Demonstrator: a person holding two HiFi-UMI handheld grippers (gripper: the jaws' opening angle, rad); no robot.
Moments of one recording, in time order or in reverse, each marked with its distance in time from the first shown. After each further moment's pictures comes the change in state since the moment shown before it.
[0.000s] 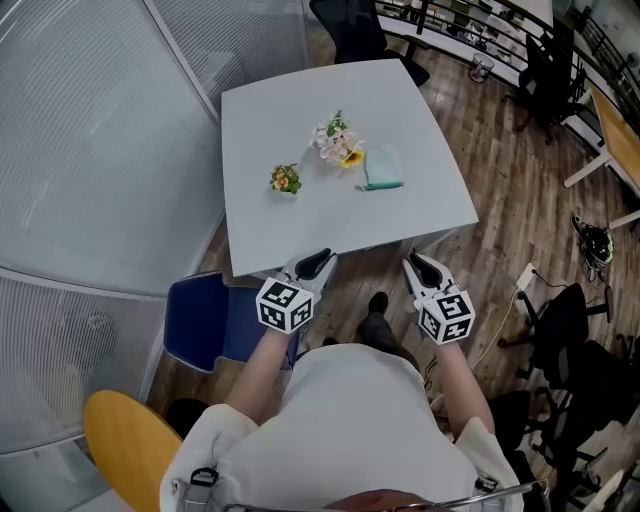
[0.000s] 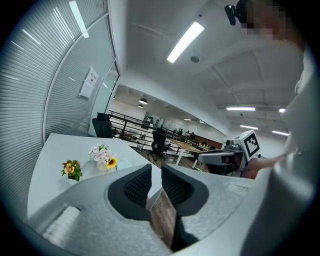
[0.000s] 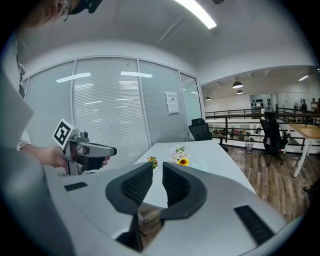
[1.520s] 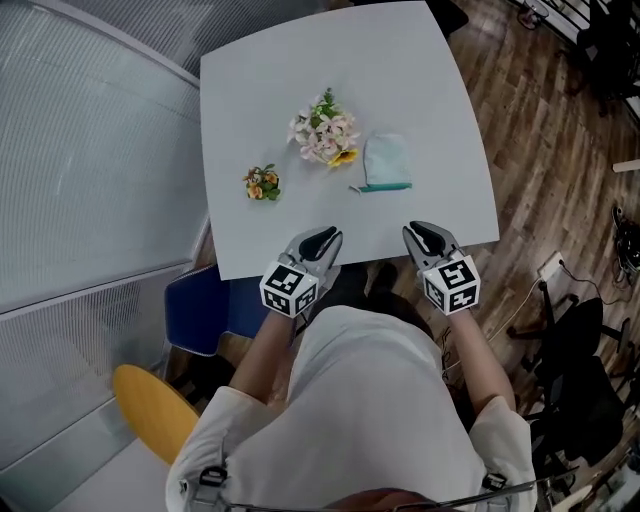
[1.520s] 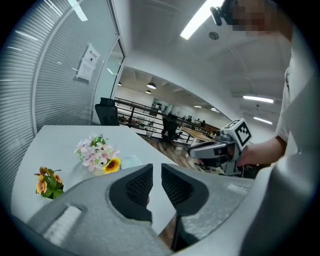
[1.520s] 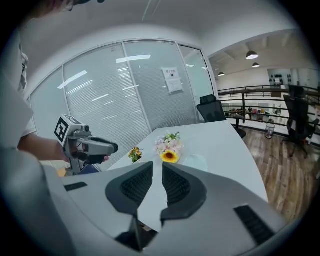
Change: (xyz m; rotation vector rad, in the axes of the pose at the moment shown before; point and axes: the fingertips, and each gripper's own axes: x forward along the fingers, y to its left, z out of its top) left arm 0.231 0.107 0.001 -0.024 0.171 0.099; right arm 0.197 -0.200 -0.015 0.045 0.202 0.220
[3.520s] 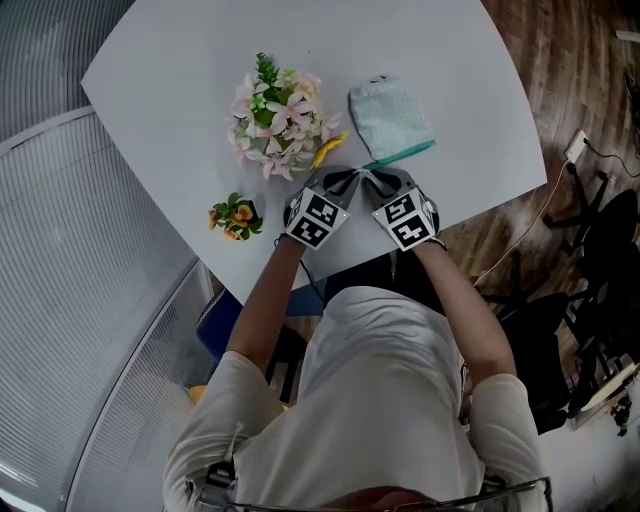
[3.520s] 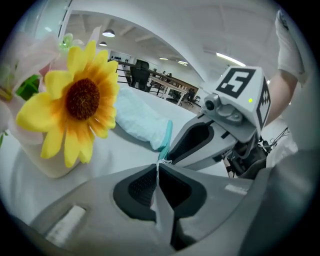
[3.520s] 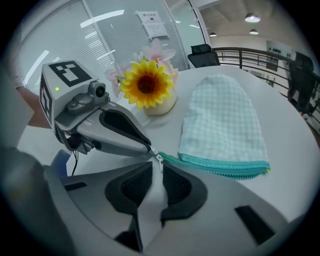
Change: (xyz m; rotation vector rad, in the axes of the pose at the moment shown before) left arm 0.215 0.144 -0.175 0.295 0.538 -0.388; right arm 0.269 -0.052 -0.170 0.156 0.426 -0.088
